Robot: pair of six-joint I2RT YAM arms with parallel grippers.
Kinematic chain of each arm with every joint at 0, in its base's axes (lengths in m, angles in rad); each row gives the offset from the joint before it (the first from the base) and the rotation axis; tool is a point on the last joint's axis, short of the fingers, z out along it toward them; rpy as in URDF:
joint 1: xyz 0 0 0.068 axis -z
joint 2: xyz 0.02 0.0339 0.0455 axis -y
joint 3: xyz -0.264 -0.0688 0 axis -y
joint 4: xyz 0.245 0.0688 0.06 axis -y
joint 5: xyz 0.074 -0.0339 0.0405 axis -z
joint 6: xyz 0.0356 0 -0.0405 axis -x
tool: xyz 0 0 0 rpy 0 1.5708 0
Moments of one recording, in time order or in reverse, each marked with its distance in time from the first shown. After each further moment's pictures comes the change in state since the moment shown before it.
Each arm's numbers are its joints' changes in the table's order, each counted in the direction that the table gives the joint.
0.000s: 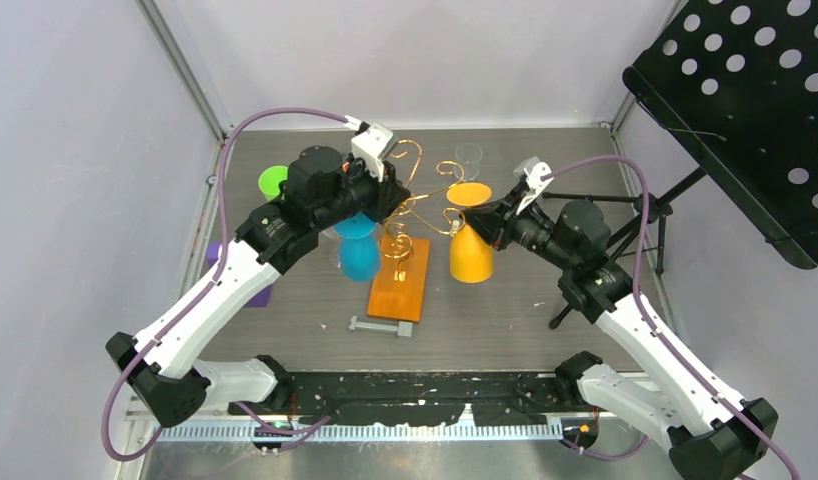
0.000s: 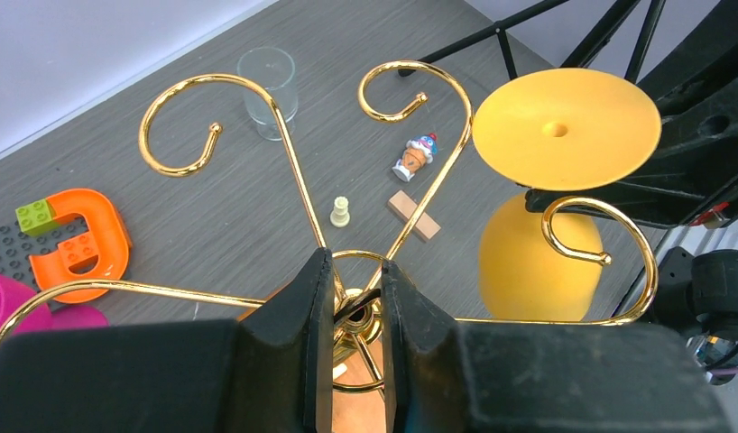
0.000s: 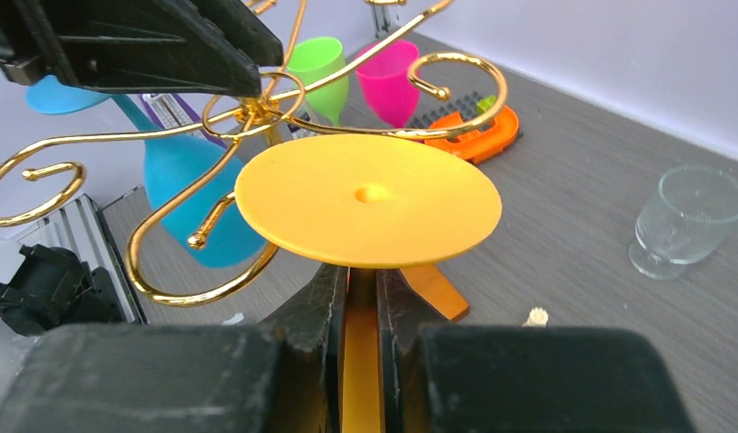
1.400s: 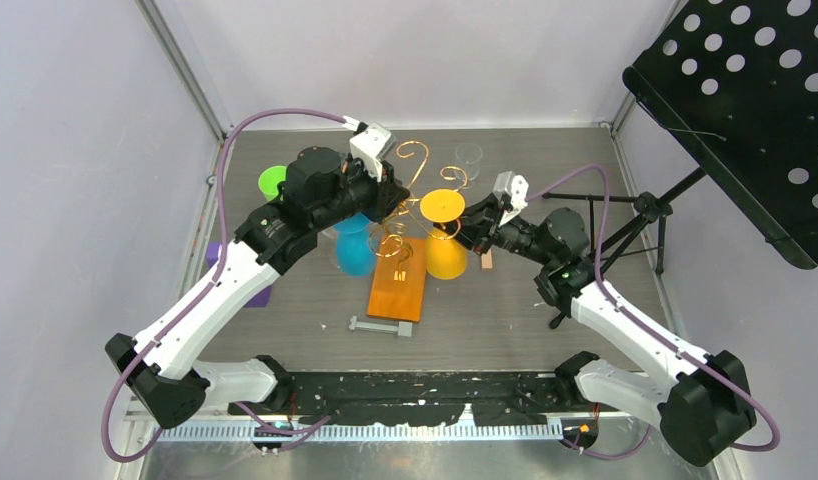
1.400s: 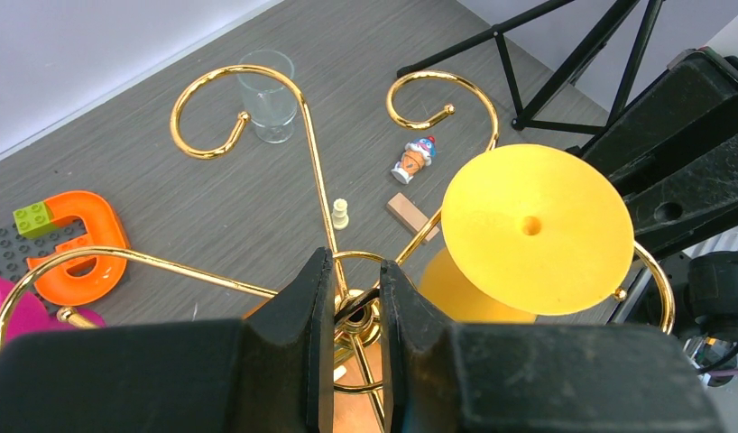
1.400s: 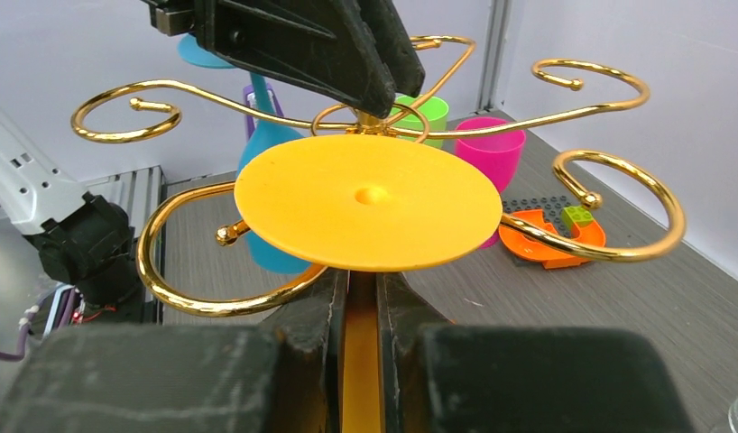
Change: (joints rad) left arm -0.002 0.006 -0.014 0.017 0.012 0.003; right arm -0.025 -0.150 -0.180 0.584 -0.275 0.031
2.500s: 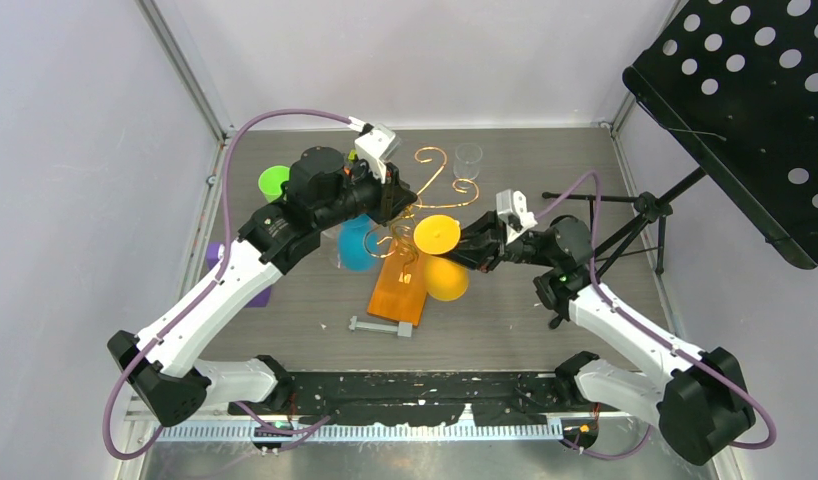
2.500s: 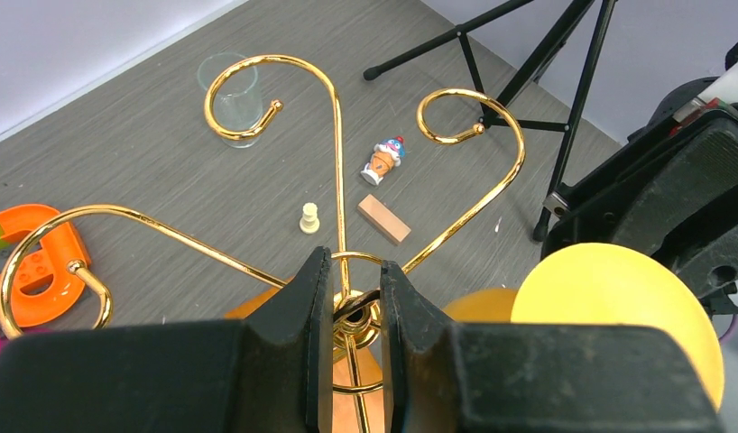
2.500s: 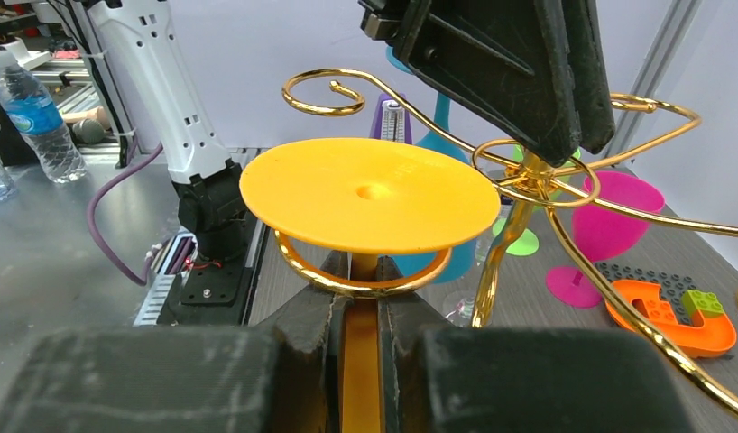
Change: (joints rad) left arm 0.000 -0.011 0.000 0.015 0.055 0.025; right arm 0.005 -0.017 -0.048 0.224 -0.329 -0.105
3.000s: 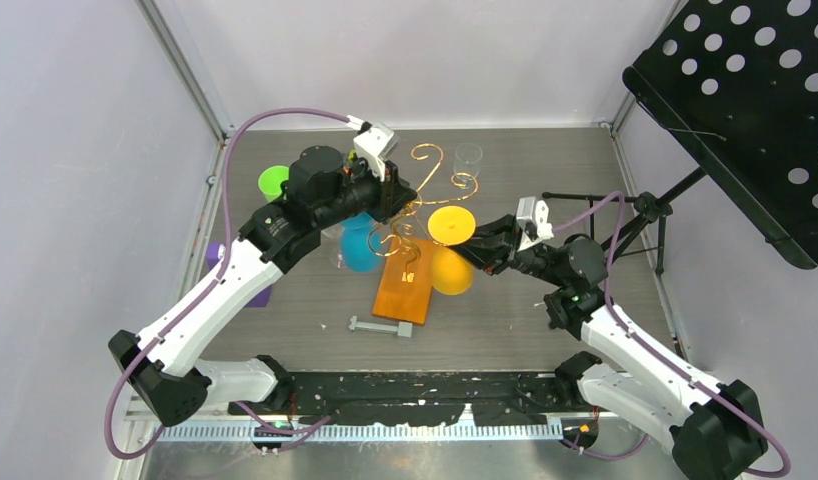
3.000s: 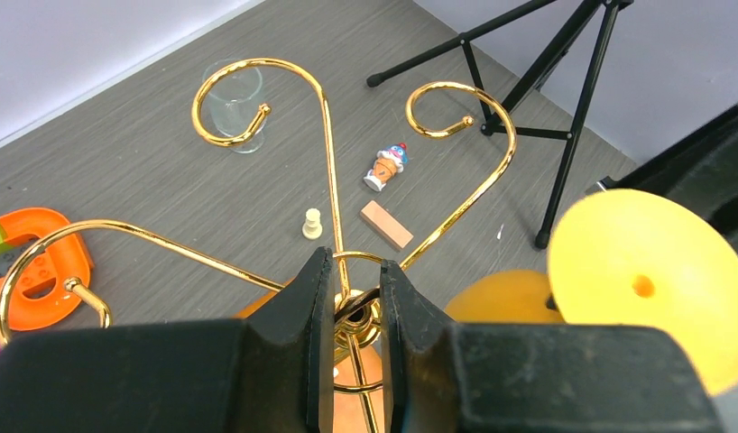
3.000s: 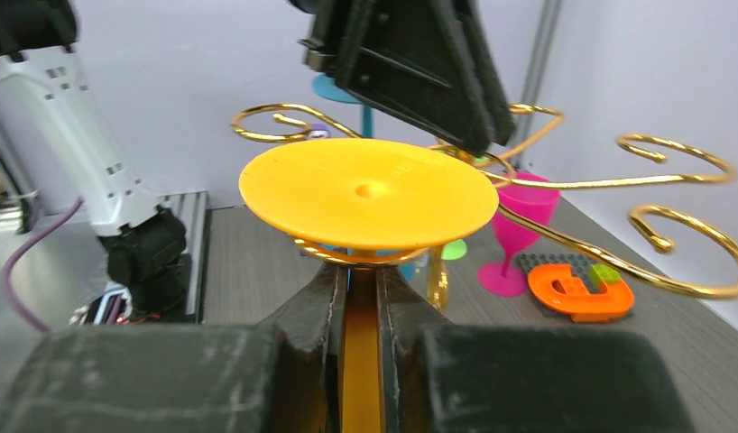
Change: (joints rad) left arm -0.008 -0.002 -0.005 0.019 0.001 0.001; right arm -0.013 0.169 -0.093 -0.032 0.247 0.019
